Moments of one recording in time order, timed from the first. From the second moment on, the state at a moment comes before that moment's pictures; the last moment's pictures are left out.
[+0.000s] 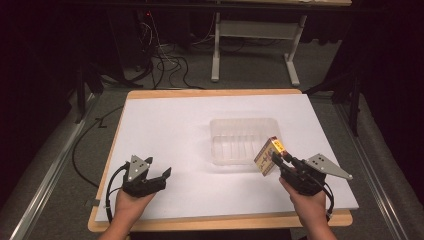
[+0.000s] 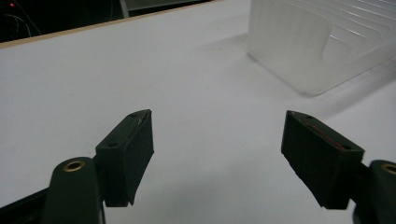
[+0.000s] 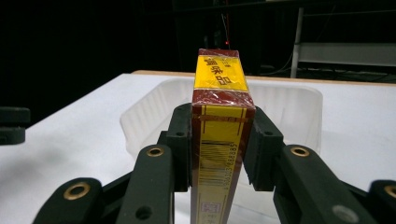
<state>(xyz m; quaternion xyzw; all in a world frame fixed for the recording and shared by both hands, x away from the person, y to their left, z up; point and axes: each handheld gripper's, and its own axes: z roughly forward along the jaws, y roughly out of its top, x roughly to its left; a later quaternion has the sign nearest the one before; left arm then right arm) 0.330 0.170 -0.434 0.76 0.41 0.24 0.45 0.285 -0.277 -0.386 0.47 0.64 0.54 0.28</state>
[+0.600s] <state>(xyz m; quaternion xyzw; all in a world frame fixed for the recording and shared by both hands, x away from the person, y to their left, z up) 0.324 0.170 -0.431 0.77 0.39 0.22 0.46 0.307 -0.258 -0.375 0.48 0.62 0.53 0.33</state>
